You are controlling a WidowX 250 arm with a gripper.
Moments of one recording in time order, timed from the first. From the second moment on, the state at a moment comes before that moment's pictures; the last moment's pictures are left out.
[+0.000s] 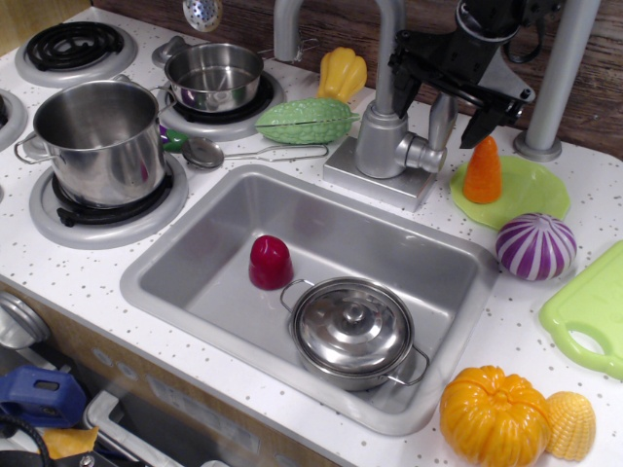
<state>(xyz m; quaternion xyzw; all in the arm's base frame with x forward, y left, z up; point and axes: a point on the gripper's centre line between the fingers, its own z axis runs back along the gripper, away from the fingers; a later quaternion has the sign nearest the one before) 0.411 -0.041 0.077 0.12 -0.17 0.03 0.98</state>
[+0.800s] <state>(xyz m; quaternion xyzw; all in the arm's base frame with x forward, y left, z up) 0.415 -0.040 0.072 0.13 -0.17 0.04 0.98</state>
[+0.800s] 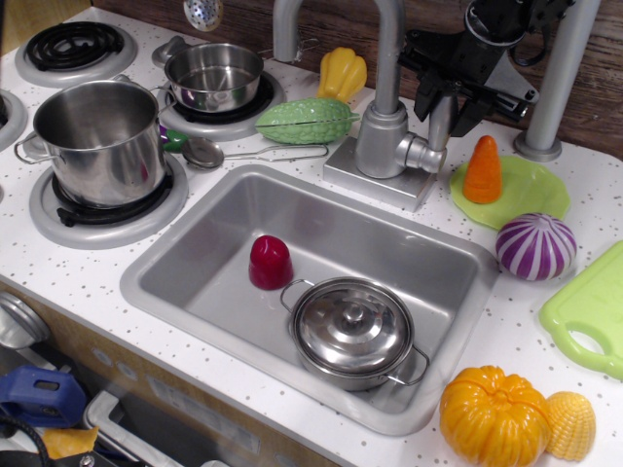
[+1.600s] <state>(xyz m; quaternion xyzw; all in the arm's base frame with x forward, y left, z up) 0.377 -0.041 0.050 0.08 -0.16 0.08 0.98</state>
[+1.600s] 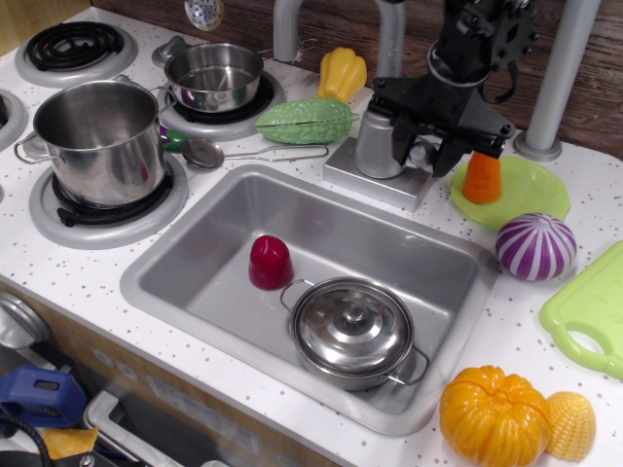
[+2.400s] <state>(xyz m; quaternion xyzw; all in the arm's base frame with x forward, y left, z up) 0.363 -0.034 0.033 0.07 -0.14 0.07 0.98</state>
